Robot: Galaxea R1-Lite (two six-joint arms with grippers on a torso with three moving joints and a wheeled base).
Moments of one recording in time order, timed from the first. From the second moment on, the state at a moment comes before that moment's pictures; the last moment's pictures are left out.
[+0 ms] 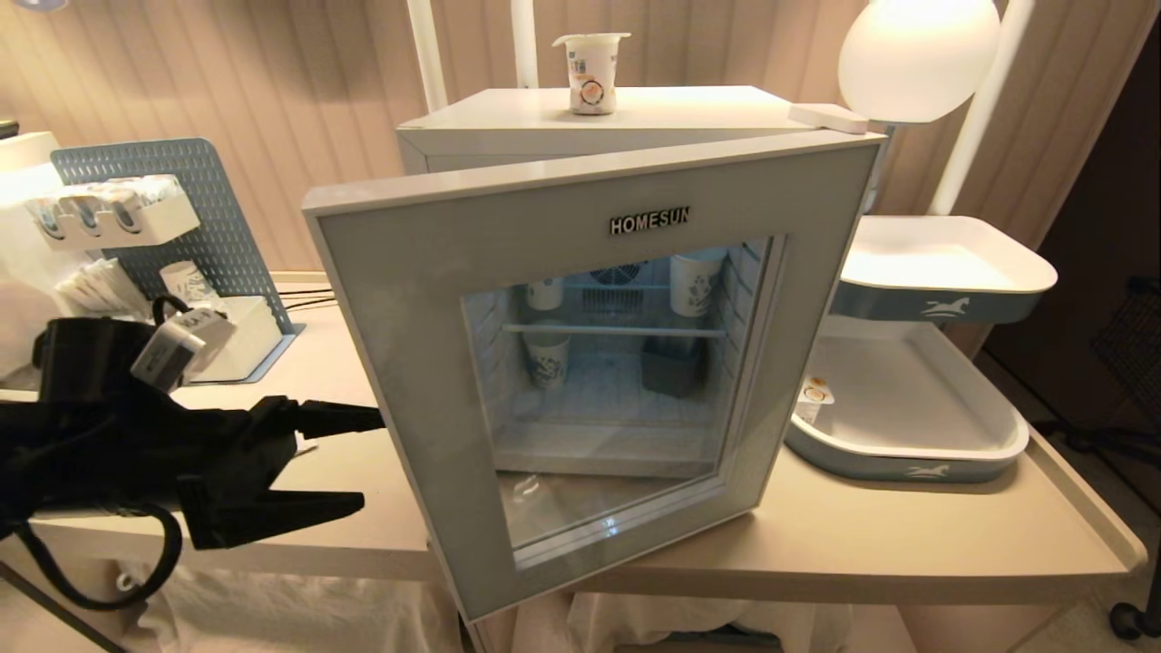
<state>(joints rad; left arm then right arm) 0.11 1.61 -0.75 -0.17 -1.45 0.52 0.00 0.00 -0.07 0.17 0.02 -0.03</state>
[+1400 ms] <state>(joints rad) -0.08 1.81 -0.96 -0.16 -1.13 0.36 0.00 0.00 -0.07 0.17 0.02 -0.03</state>
